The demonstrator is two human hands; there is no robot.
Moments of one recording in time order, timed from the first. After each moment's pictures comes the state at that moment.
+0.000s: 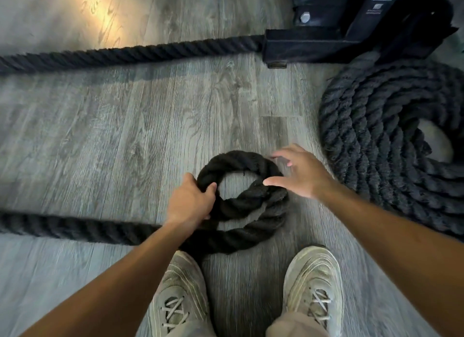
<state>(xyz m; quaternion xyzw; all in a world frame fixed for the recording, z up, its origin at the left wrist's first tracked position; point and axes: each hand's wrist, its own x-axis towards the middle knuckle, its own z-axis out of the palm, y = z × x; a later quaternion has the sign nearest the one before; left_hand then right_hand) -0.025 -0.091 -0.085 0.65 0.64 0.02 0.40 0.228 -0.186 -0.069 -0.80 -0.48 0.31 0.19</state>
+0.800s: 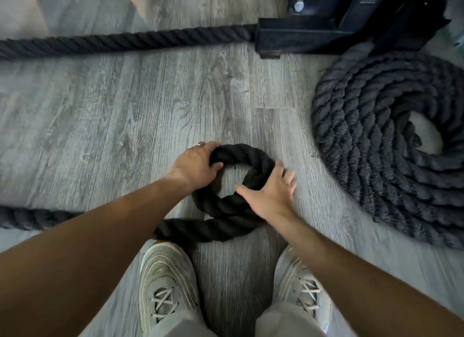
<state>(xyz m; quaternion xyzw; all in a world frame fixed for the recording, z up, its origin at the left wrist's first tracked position) 0.017 -0.049 -0.080 0.87 0.42 -0.07 0.26 0.140 -0.196 -0.107 -0.90 -0.26 0.27 0.22</state>
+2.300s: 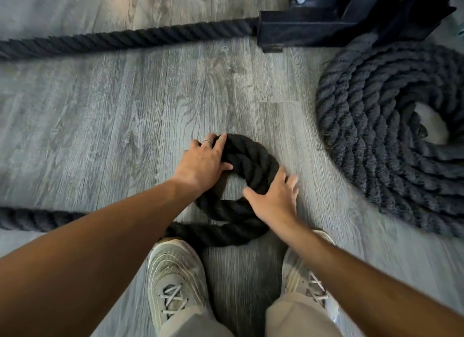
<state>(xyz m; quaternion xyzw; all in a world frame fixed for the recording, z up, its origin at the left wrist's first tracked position) 0.015 -0.057 -0.088 0.91 0.37 -0.14 0.08 0.121 -0.213 -0.104 -0.90 -0.24 0.28 0.21</state>
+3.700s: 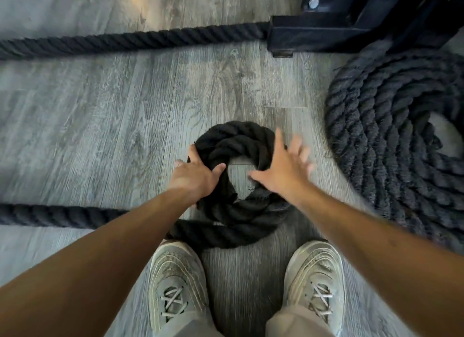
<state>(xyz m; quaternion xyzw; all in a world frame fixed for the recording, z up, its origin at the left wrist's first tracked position) 0.001 -0.065 -0.080 0.73 0.62 -0.20 0.21 0.172 -0.153 -0.082 -0.90 -0.38 0.23 0.05</state>
